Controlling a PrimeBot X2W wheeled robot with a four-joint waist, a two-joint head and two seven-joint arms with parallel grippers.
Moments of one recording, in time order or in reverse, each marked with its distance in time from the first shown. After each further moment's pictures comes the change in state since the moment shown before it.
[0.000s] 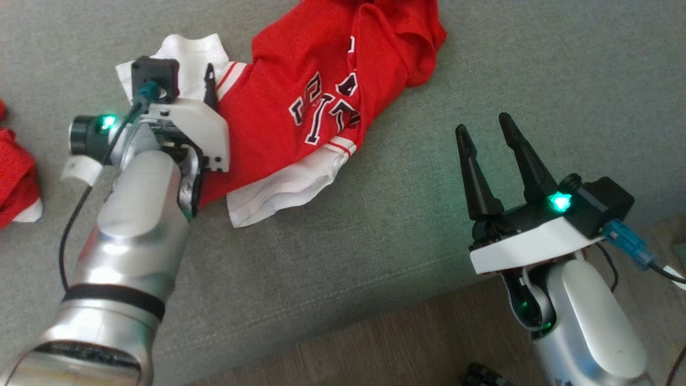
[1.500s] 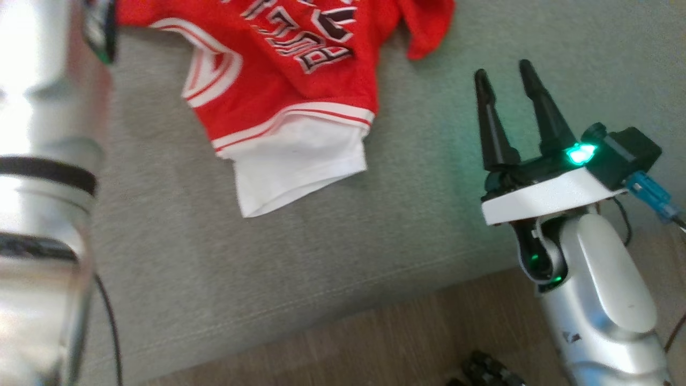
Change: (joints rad) left arm -0.467 0.082 -0.020 0.173 -0.014 -0.063 -0.131; right arm -0.145 0.001 -0.031 0.061 0.055 0.000 0.000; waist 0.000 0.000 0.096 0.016
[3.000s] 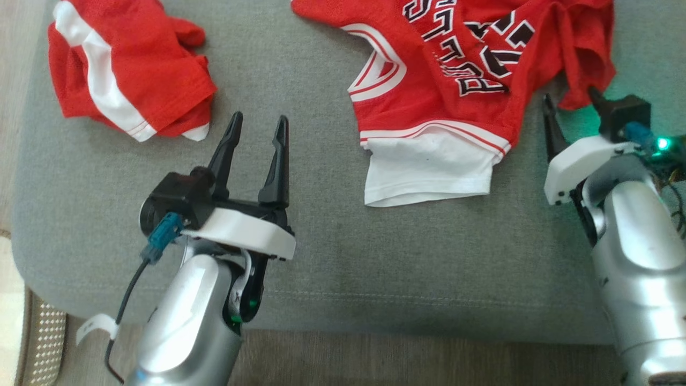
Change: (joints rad) left arm 0.958 -0.131 -0.012 -0.875 -0.146 0.011 -0.007; right arm -0.227 -0.069 -0.261 0.568 -0.490 0.000 0.094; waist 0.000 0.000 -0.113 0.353
